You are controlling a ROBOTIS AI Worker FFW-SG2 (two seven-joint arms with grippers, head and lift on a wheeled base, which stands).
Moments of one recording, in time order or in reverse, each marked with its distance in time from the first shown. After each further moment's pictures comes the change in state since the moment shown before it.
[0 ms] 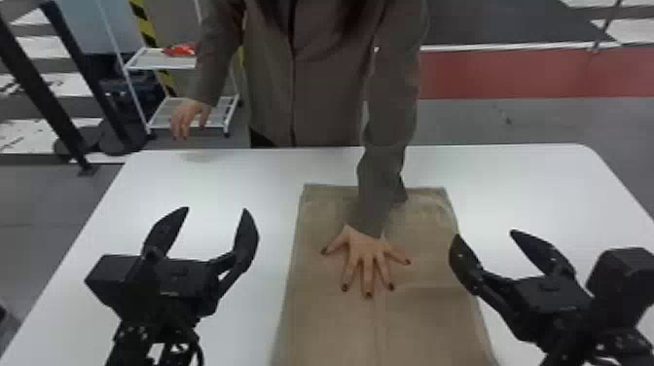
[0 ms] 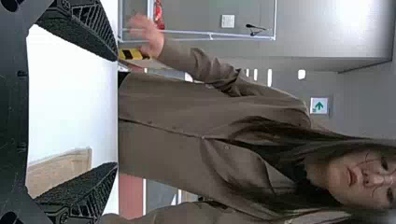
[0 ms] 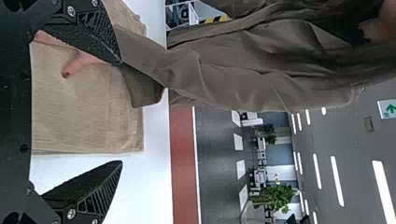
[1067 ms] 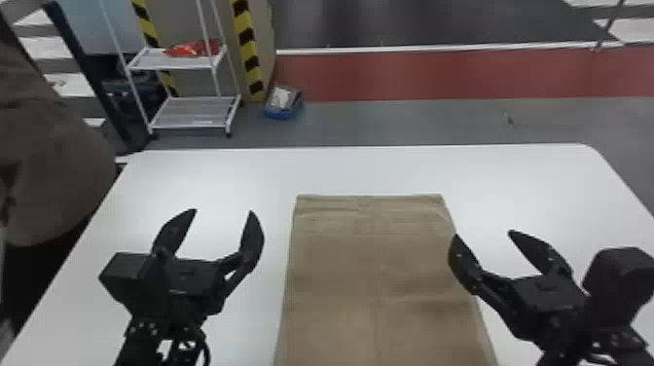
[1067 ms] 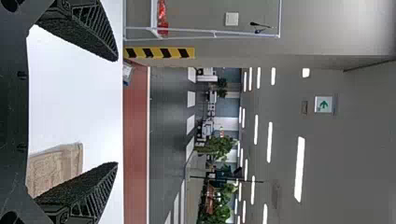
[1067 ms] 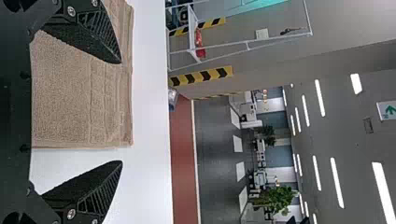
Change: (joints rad) left arm -0.028 -0.003 -0.005 0.047 0.000 -0.004 -0.016; right arm -0.020 0.000 0.001 0.039 -0.001 -0.015 0.006
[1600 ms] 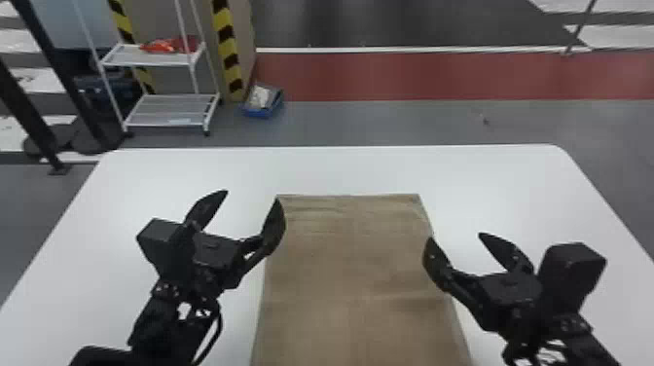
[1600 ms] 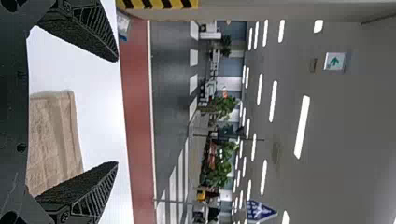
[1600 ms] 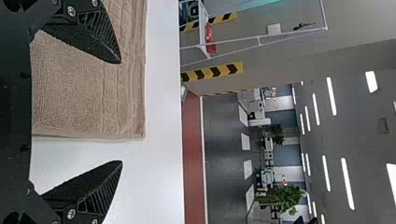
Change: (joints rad) left arm -0.213 0.005 -0.076 0.210 0.016 0.024 -0.155; right arm -0.062 -0.016 0.005 0.101 0.015 -0.014 0.001
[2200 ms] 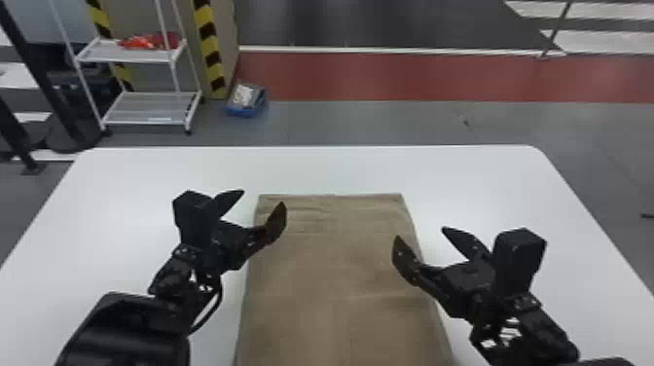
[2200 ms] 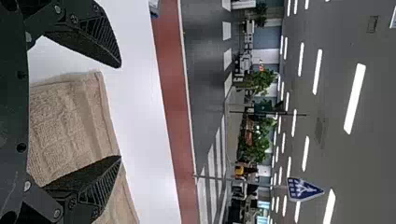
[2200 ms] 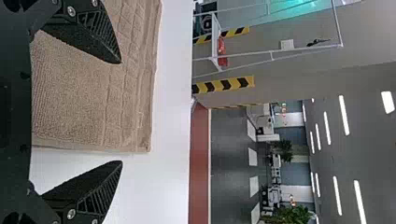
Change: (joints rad) left arm -0.243 -0.005 -0.041 0.302 -0.058 0.078 -0.092; right arm -0.089 -0.074 0.048 0.105 -0.027 0.005 0.002
